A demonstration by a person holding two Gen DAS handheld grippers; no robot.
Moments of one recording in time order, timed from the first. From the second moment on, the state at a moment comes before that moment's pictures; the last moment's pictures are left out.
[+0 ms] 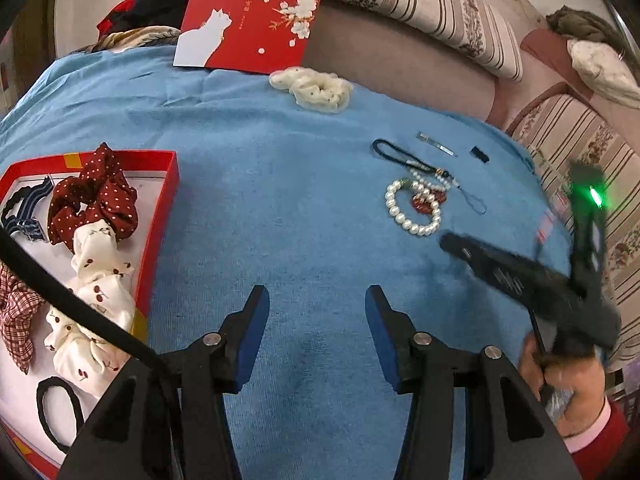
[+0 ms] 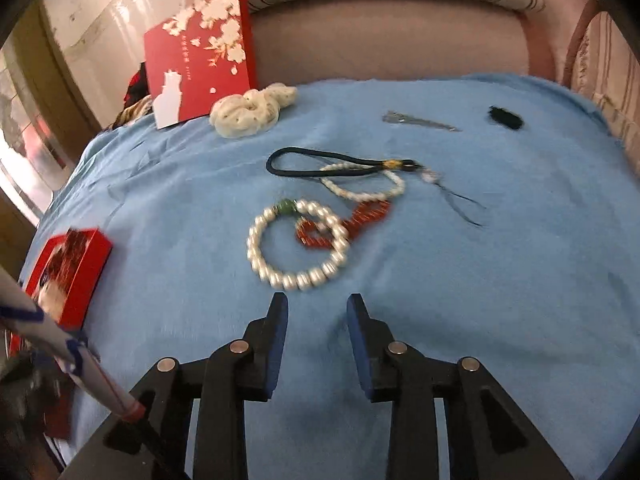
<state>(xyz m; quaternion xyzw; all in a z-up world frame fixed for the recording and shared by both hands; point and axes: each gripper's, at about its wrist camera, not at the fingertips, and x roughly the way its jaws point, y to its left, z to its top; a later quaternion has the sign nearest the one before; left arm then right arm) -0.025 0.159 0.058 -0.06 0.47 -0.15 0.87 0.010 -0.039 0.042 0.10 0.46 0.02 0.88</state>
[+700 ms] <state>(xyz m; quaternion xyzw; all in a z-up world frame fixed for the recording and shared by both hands) -0.012 0.139 0.047 -0.05 0.50 -0.17 0.85 -0.054 -0.119 0.046 0.14 0.49 -0.06 0.86</state>
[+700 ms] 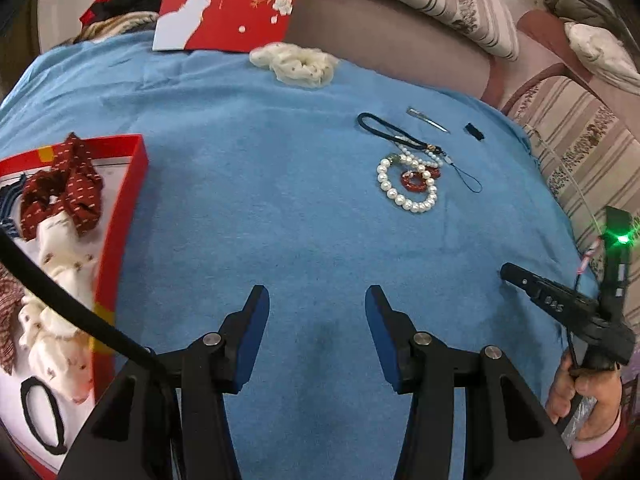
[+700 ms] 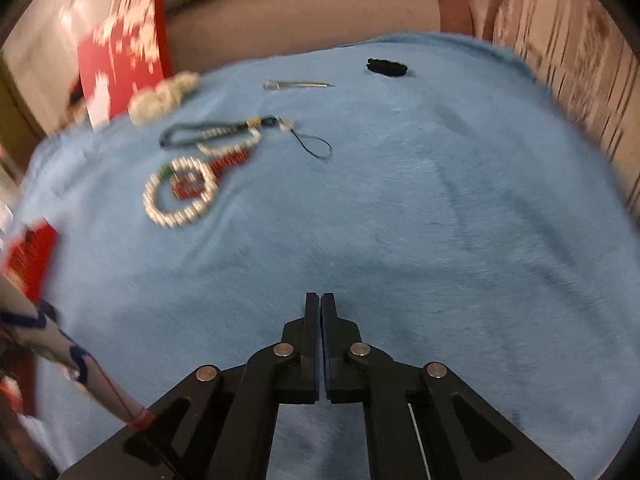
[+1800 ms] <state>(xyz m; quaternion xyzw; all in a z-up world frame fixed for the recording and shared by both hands) 0.020 0.155 0.024 -0.13 0.54 -0.18 0.81 -0.024 -0.108 0.054 0.17 0.44 0.02 0.88</state>
